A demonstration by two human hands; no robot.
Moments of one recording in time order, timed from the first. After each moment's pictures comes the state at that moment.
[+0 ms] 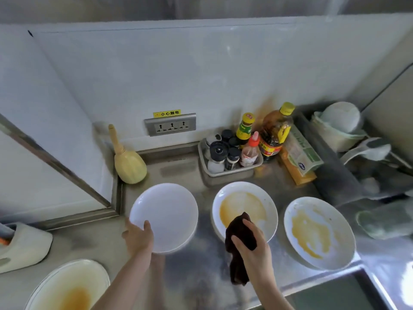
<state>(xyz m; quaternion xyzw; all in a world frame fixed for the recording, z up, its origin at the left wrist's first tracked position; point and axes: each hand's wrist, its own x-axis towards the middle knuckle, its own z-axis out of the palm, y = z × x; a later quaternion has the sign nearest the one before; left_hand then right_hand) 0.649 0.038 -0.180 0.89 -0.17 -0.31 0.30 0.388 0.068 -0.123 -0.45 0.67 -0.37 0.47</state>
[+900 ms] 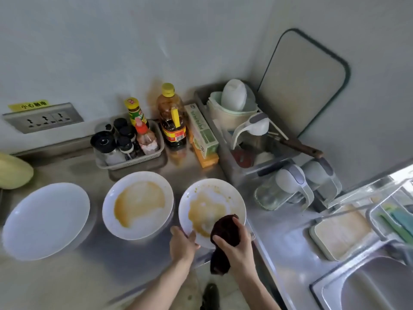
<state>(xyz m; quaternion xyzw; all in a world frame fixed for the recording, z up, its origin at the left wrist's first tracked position) 0.262 0.050 -0.178 0.79 -0.27 -0.50 0.25 0.131 0.083 -0.146 -0.33 0.71 -0.35 0.50</state>
